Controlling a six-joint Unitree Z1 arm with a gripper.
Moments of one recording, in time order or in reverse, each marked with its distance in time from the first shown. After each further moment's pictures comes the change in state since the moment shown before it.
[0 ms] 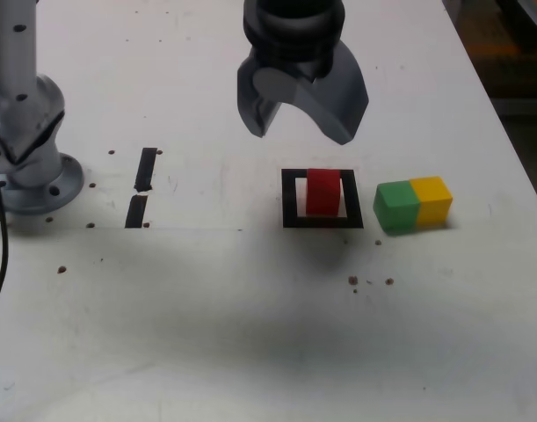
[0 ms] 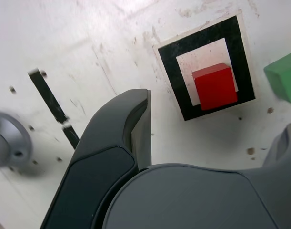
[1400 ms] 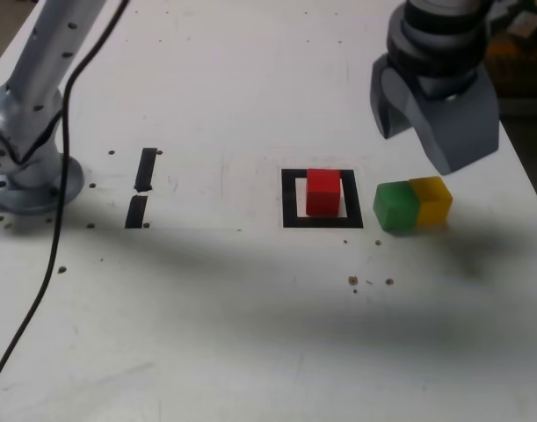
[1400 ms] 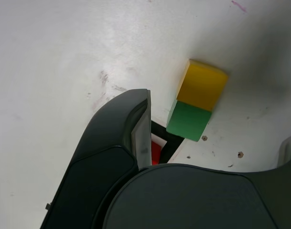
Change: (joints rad) arm 0.085 0.361 -0.537 0.001 -0.017 0.785
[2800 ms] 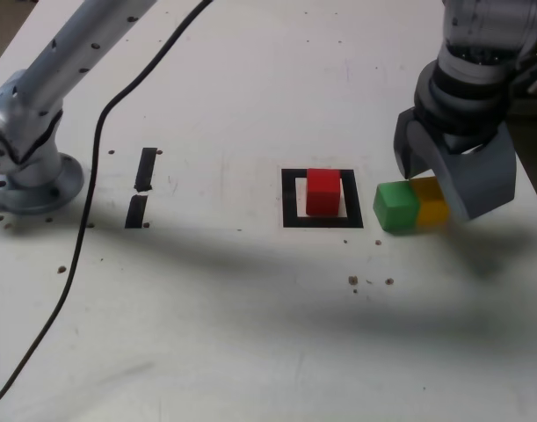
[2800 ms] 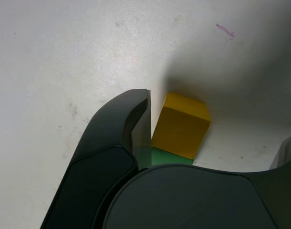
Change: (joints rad) arm -0.017 0.126 -0.032 -0.080 0.037 -0.006
